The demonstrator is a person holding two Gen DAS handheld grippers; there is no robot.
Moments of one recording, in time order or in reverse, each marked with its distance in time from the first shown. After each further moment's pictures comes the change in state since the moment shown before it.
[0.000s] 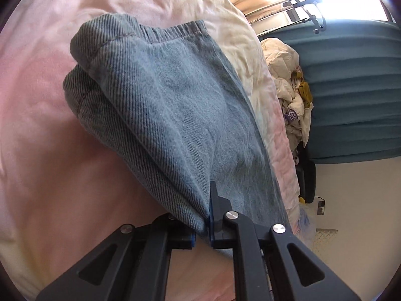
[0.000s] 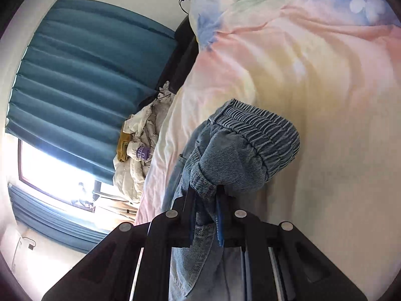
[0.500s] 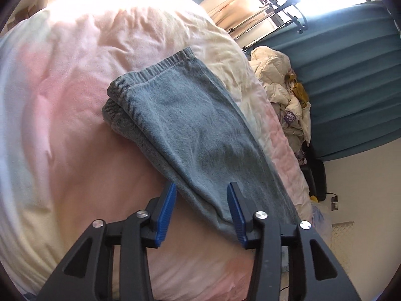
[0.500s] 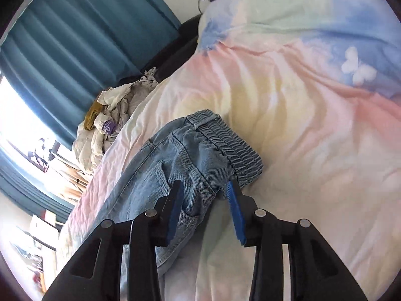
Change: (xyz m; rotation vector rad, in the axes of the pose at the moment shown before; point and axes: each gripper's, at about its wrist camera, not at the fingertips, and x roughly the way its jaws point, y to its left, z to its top) left arm -0.057 -0.022 -0.034 0.109 -0.143 0.010; right arm -0.044 0.020 -0.013 -0.362 -0.029 -0.249
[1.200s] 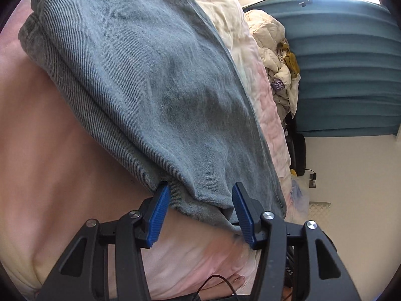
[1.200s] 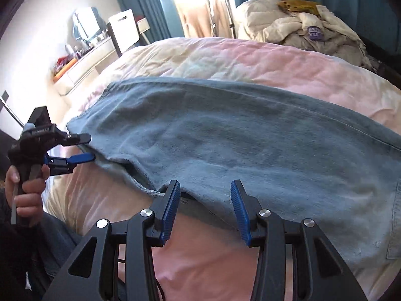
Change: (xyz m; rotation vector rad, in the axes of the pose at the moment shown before) left arm 0.095 -0.003 -0.017 -0.062 0.266 -0.127; right arm 0.042 0.353 -0.281 -1.013 0.465 0.381
